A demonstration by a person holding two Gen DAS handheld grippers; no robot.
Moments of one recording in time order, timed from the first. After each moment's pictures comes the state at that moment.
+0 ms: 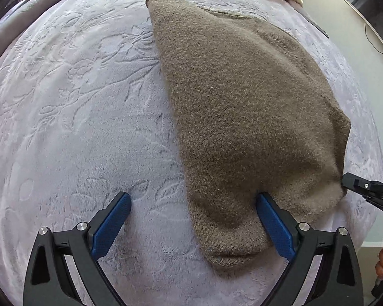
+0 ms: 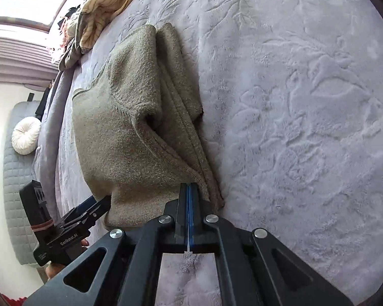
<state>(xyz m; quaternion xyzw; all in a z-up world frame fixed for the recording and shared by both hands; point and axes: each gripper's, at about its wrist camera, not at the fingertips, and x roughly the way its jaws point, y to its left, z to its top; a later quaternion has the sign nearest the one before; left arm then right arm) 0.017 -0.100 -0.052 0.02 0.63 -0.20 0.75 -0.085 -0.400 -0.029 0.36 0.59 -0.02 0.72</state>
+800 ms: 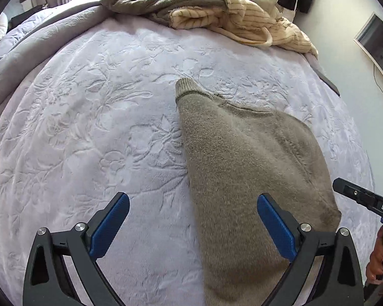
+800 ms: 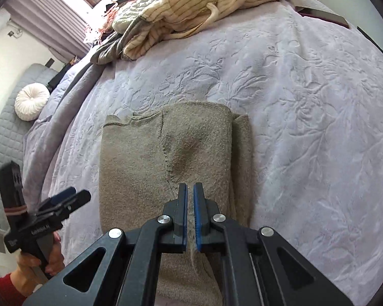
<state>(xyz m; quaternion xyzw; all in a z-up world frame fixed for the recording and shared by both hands) 0.099 -0.089 -0.009 -0.02 0.57 -0.16 0.81 0.028 -0.375 0.023 0.21 0.55 0.04 0.81</state>
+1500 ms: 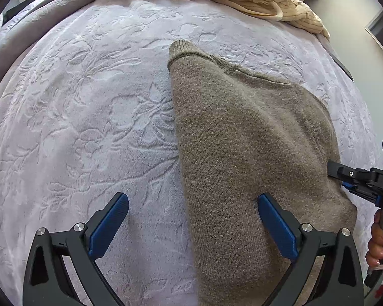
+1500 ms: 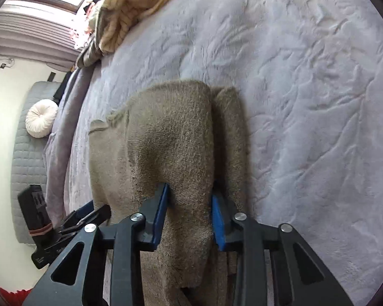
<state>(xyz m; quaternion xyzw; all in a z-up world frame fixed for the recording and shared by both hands) 0.099 -0.106 -0.045 -0.02 0.60 -0.15 0.78 0.051 -0.414 -0.053 0.33 0.58 0.07 0.74</state>
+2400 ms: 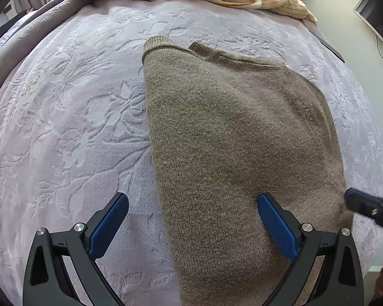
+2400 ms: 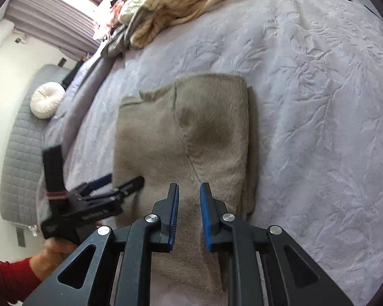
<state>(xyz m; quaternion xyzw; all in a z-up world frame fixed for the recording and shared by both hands) 0.085 -0.137 -0.050 0.02 0.60 -0.17 0.78 -0.006 -0.379 -0.002 0.24 0.57 0.08 0.78</state>
